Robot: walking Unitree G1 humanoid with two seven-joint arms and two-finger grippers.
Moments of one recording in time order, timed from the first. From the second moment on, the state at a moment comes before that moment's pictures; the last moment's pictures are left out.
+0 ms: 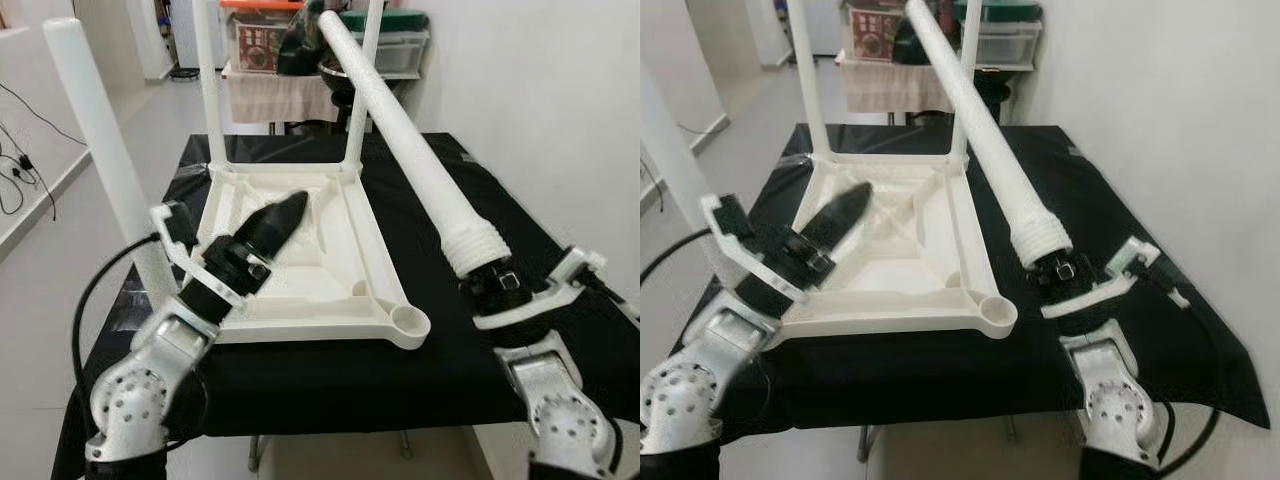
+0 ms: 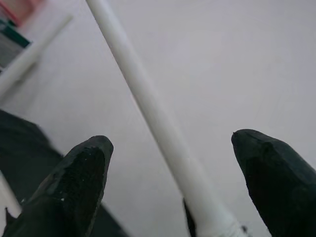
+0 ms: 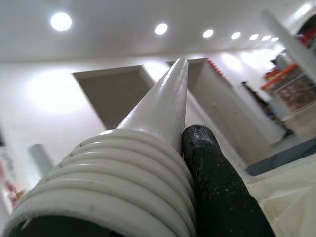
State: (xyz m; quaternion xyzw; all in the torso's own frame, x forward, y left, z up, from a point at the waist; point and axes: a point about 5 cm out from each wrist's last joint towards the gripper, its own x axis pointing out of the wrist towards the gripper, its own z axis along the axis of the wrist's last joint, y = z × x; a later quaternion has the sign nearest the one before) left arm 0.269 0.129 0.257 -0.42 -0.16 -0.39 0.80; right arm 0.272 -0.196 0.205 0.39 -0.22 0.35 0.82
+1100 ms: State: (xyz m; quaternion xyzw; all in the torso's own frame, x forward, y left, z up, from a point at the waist) left arm 0.258 0.140 0.287 -0.57 -0.14 -0.48 0.65; right arm 0.211 -0.175 0.193 0.31 -0.12 0.58 0.74
